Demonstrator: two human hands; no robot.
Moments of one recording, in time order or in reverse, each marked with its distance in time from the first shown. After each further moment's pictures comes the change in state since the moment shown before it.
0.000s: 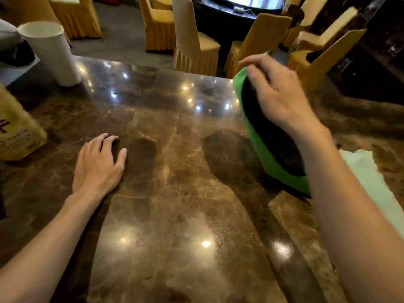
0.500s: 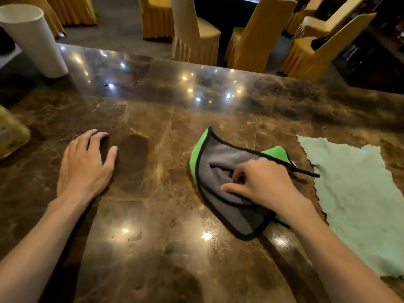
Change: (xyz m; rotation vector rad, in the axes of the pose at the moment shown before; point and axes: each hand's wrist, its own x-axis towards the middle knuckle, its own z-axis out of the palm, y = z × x) left_hand 0.003 0.002 0.003 0.019 0.010 0.000; right_hand -0.109 0.054 0.047 -0.552 -0.539 0.120
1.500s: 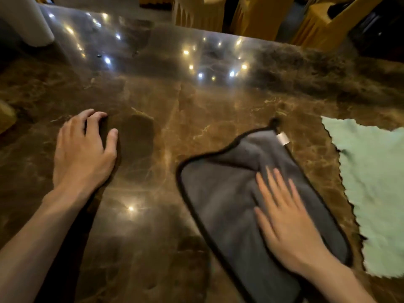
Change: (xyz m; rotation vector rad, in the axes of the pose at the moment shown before) left_hand 0.002 -0.004 0.007 -0.011 0.040 0.009; right_hand -0.083 -0.017 0.063 0.021 0.029 -0.033
